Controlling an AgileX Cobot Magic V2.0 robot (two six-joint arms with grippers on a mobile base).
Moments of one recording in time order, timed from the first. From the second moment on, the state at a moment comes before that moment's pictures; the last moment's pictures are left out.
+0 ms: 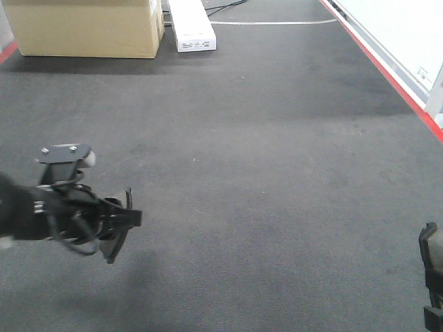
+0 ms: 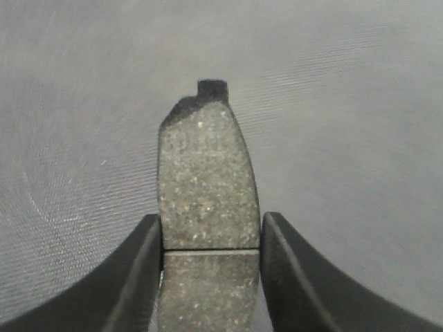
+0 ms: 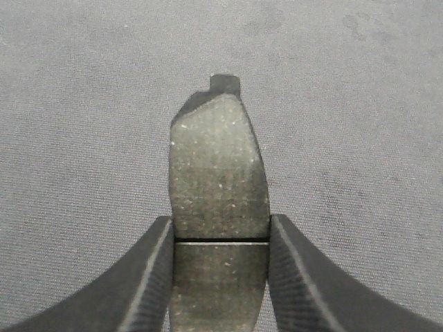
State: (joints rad) left arm -0.31 1.49 -0.85 -0.41 0.39 0.05; right arm 0.06 0.62 -0.50 0.05 0.68 -0.11
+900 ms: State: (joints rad) left arm -0.31 1.77 -0.96 -0.02 0.51 -0.41; right arm 0.06 0.62 -0.50 0.05 0.68 -0.11
